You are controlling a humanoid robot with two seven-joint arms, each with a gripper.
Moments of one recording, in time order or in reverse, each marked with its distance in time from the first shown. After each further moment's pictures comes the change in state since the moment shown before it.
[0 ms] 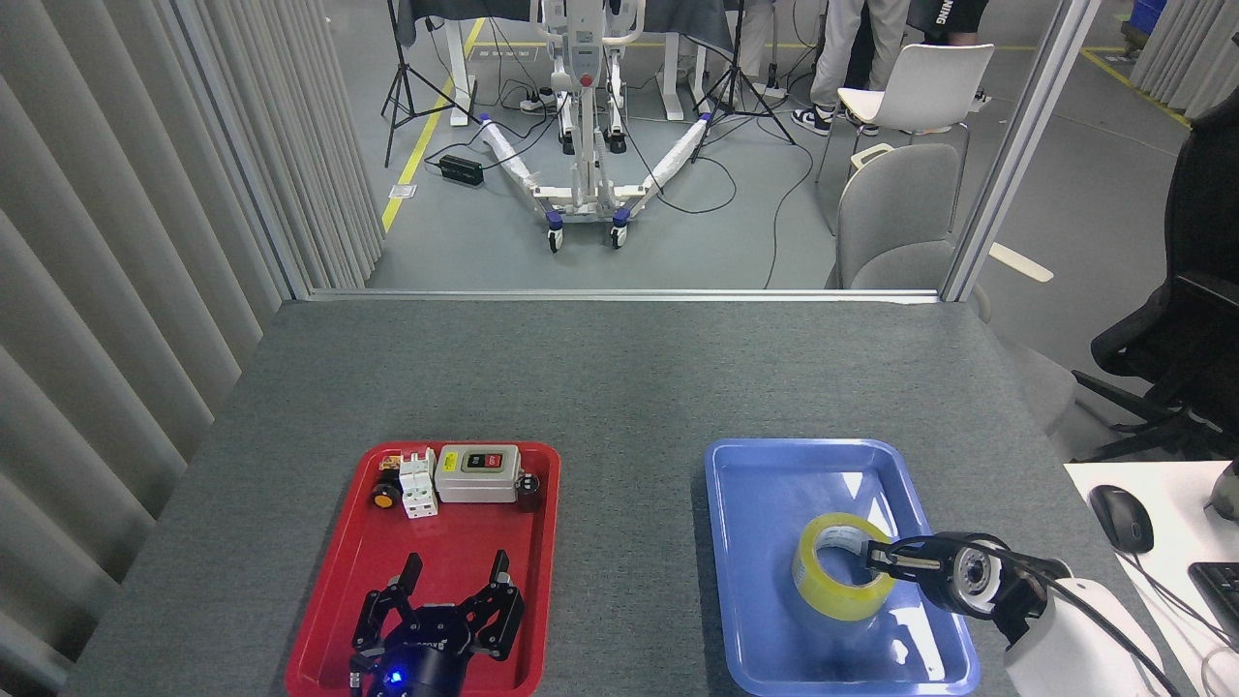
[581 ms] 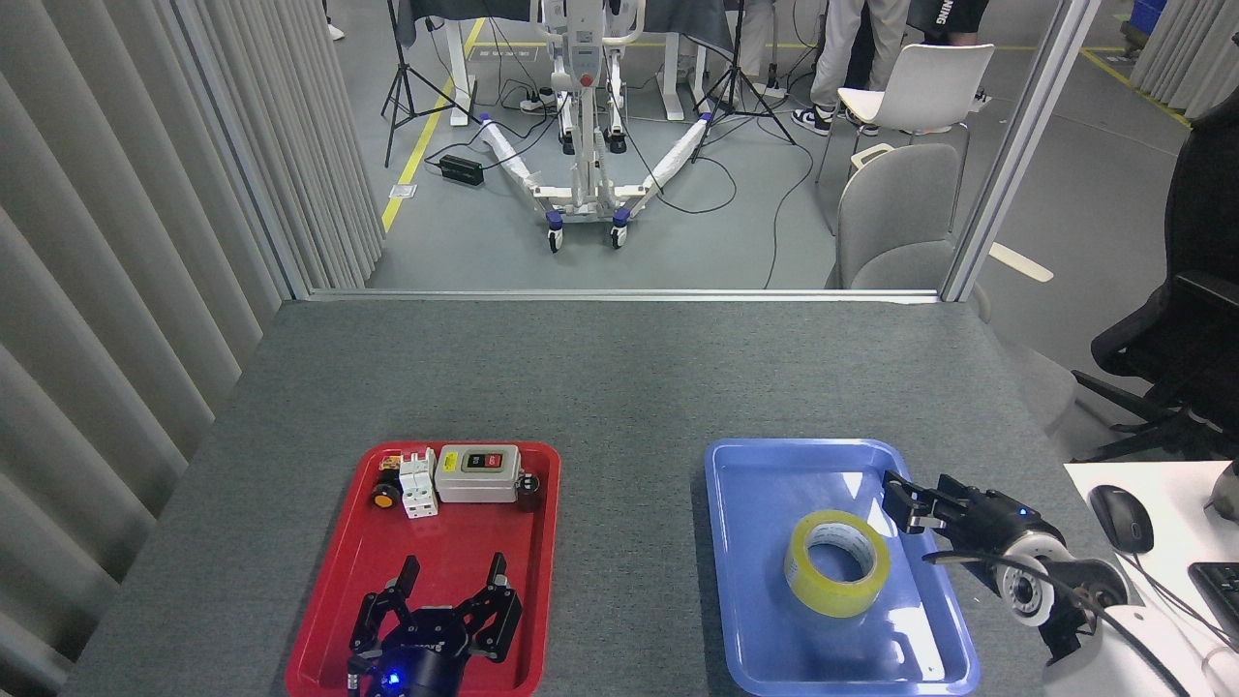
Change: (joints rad) left arm 0.000 0.006 0.003 0.009 0.000 0.000 0.002; right arm 0.140 0.066 -0.273 -0.183 0.278 -0.257 -0.320
